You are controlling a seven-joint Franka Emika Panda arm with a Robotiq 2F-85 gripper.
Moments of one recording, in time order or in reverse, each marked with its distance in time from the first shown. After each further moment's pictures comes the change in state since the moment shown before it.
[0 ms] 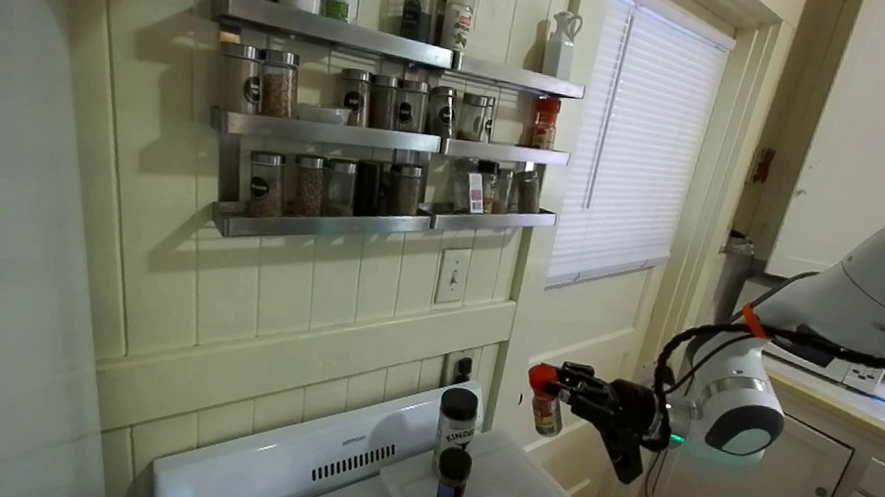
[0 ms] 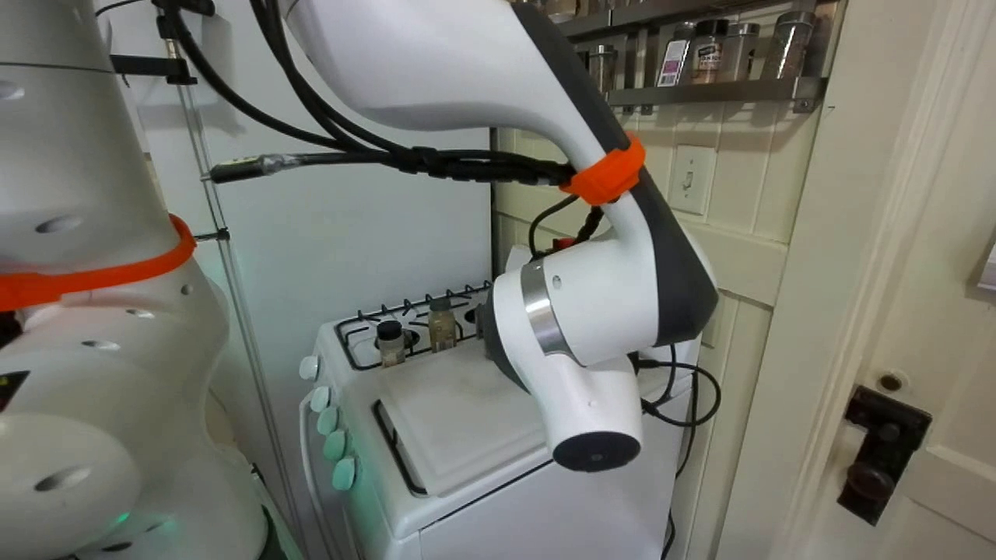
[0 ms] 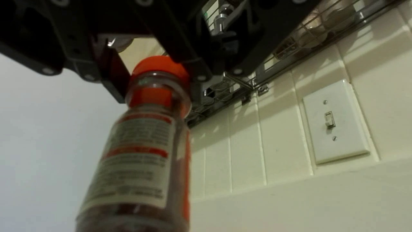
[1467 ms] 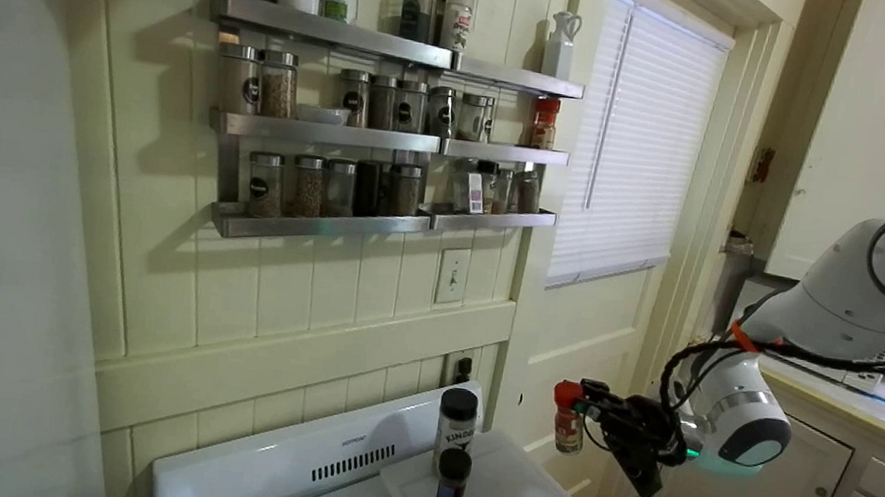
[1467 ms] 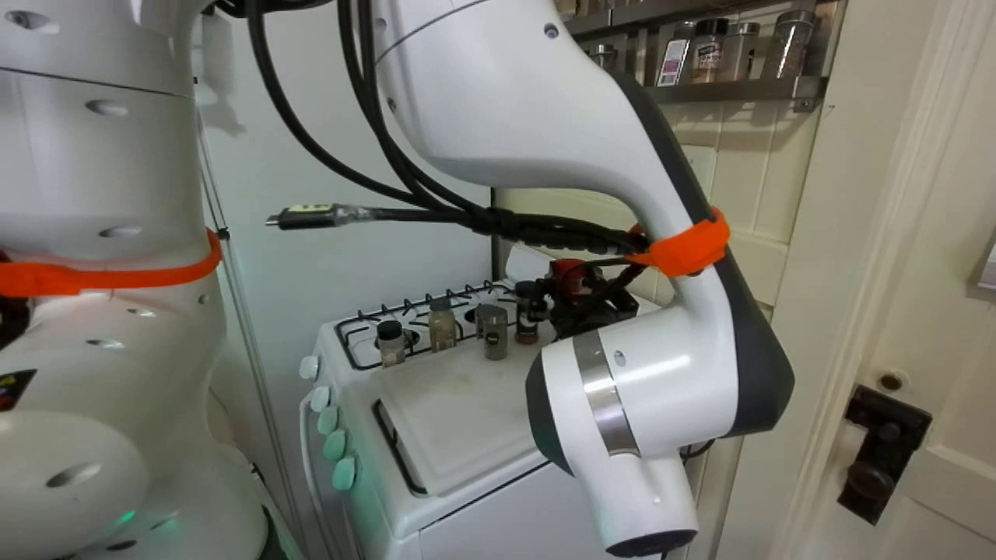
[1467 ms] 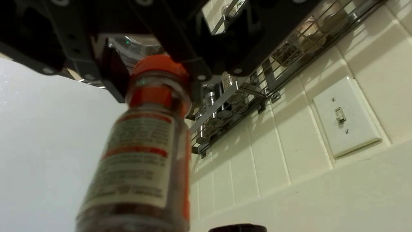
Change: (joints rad) arm 0.030 0.202 -0.195 0.091 -0.219 -0.274 0.000
